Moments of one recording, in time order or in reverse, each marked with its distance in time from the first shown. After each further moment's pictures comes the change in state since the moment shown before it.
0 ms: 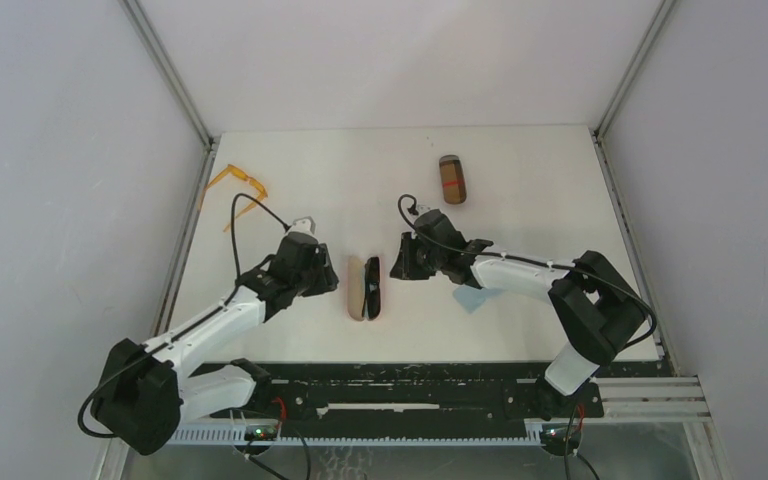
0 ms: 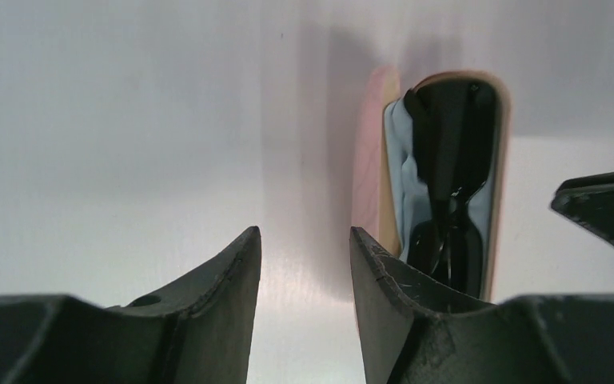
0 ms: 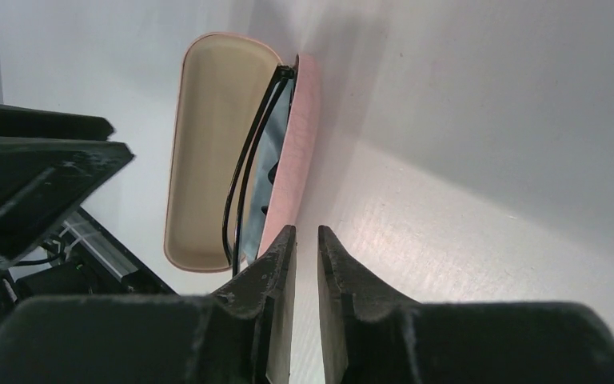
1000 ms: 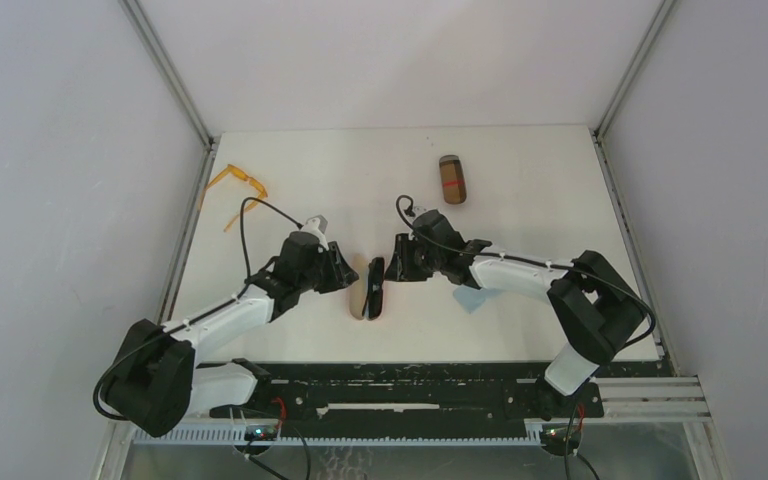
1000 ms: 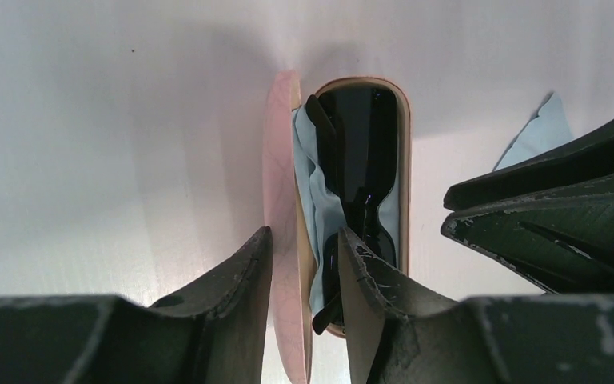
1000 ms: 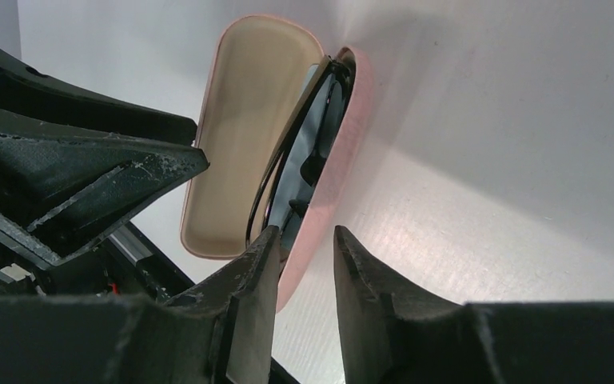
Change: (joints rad) left arm 0.034 0.098 -0.100 0.317 0.264 -0.064; right arm 0.010 0.000 0.002 0.007 -0.050 0.008
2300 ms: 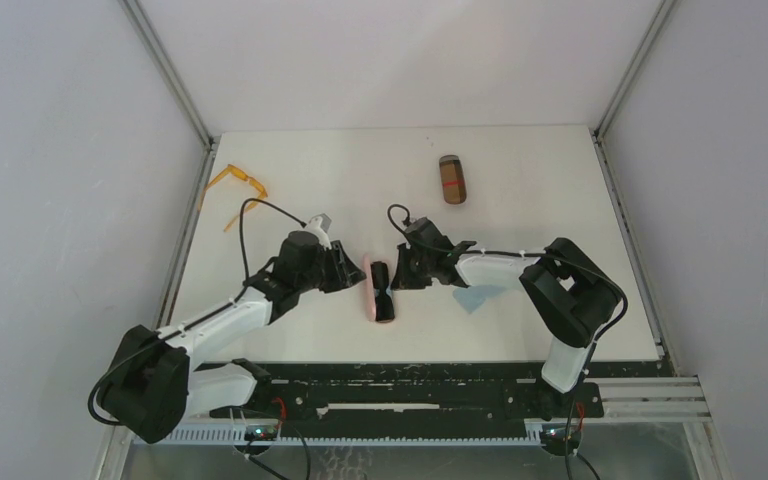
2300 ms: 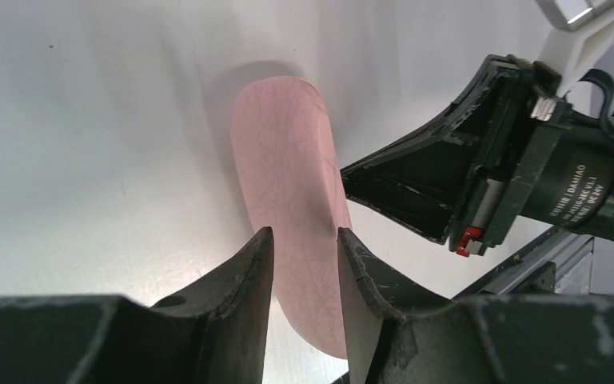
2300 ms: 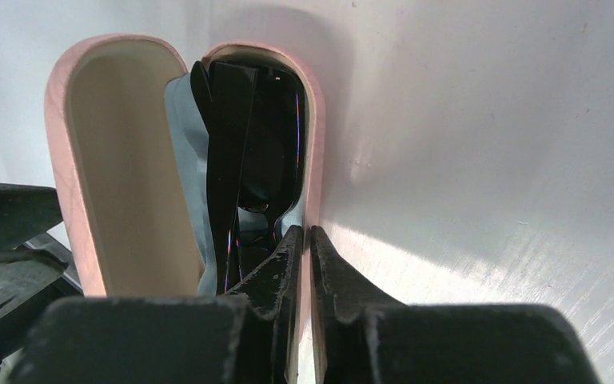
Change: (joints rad) left arm -0.017 -0.033 0.003 0.016 0.078 -0.035; right arm 0.010 0.142 0.035 -0.042 0.054 0.036
